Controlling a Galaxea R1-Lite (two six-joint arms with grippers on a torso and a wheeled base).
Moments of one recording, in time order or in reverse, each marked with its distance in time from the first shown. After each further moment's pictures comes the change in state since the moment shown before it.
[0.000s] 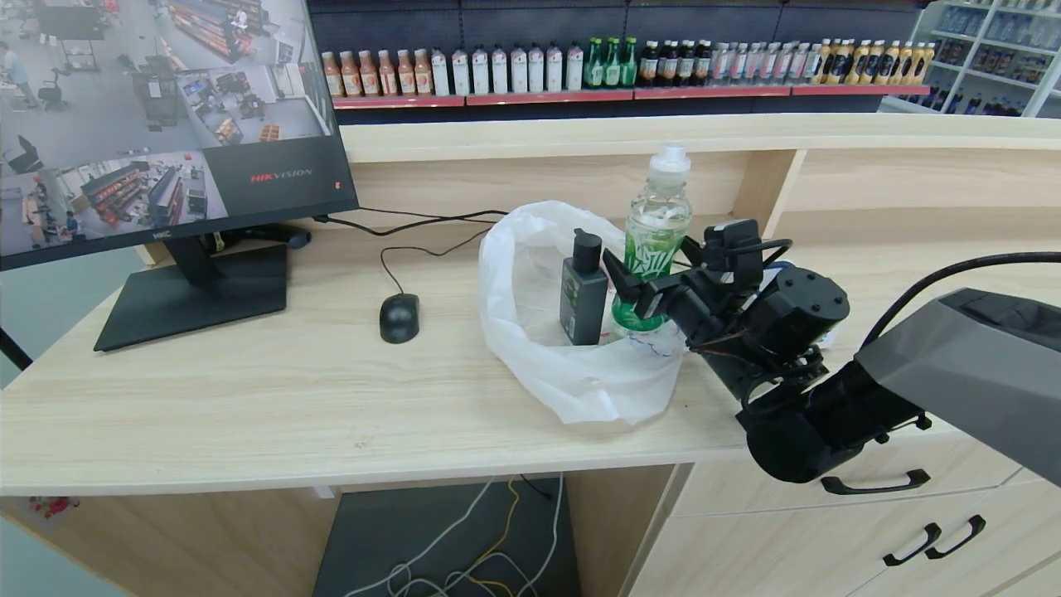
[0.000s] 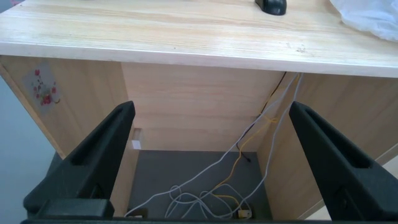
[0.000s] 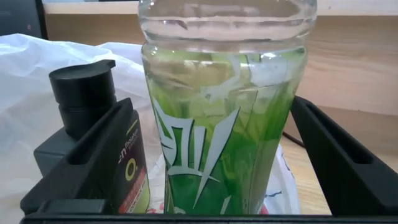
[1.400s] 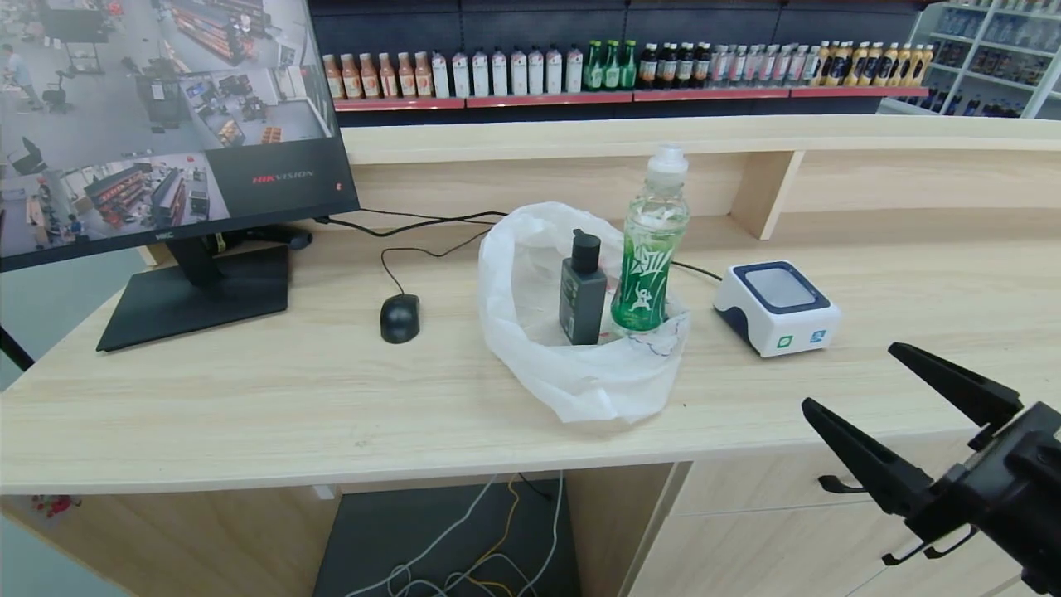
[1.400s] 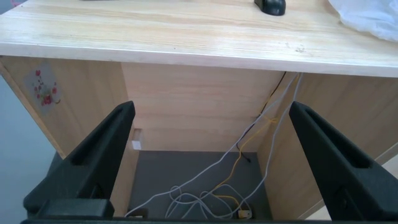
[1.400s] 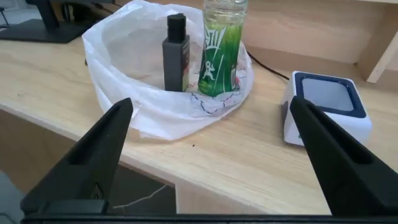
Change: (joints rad) left arm 0.000 0.000 0.000 0.000 0.000 0.001; right arm 0.045 -0.882 1.018 0.061 0.000 -0.058
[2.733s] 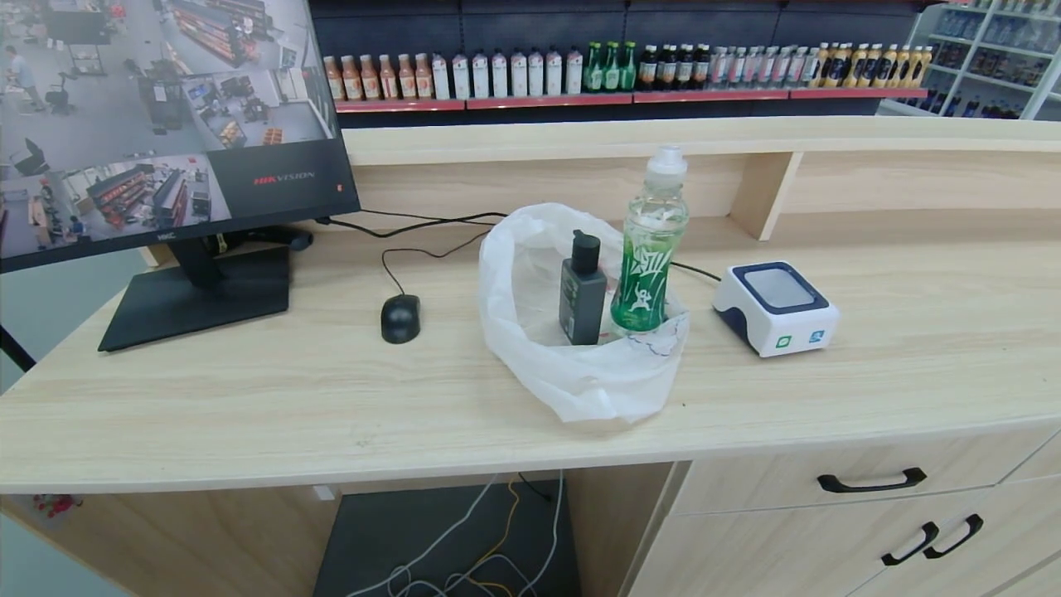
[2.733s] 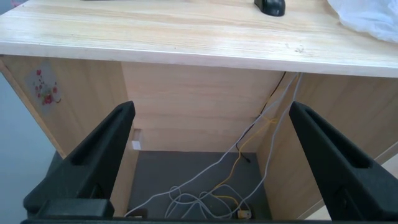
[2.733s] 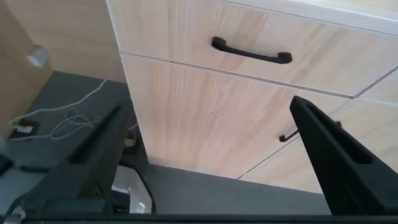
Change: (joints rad) left arm 0.000 0.000 0.000 0.000 0.000 -0.004; right arm -0.387 -1.129 -0.015 1.527 0.010 -0.049
